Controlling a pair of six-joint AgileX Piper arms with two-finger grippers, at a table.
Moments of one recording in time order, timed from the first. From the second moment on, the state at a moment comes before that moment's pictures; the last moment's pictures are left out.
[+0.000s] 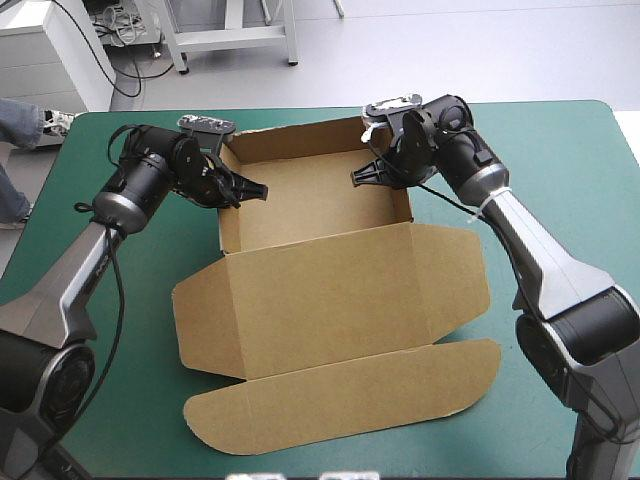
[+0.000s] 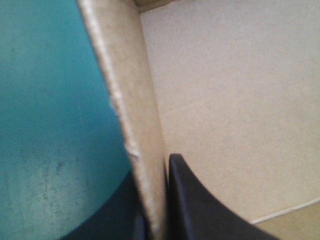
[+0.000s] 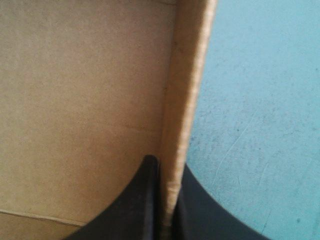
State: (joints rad) left arm -0.34 1.73 -1.65 0.00 1.05 -0.11; right arm 0.47 1.93 -2.00 -0.10 1.19 0.15
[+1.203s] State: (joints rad) left arm -0.34 2.01 -1.73 0.05 1.04 -0.09; right arm 0.39 2.18 -2.02 -0.03 1.09 0.06
